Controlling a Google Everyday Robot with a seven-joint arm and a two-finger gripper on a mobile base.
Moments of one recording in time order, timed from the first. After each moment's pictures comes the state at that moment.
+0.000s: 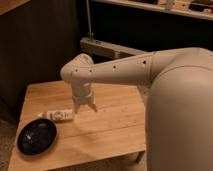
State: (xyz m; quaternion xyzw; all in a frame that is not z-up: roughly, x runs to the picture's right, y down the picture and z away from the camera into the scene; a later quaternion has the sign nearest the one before) arm -0.102 0.096 0.705 -0.26 0.23 0.64 0.68
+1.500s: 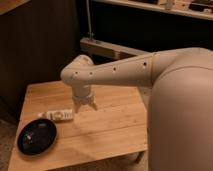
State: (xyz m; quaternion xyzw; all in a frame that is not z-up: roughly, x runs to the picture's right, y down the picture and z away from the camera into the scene) arm -0.102 0.087 0.714 -0.26 0.18 0.61 0.73
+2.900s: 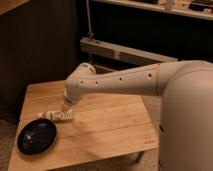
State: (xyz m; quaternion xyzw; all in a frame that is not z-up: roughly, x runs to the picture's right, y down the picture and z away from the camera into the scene) arm -0.193 0.063 0.740 -0.26 -0.14 0.27 0.91
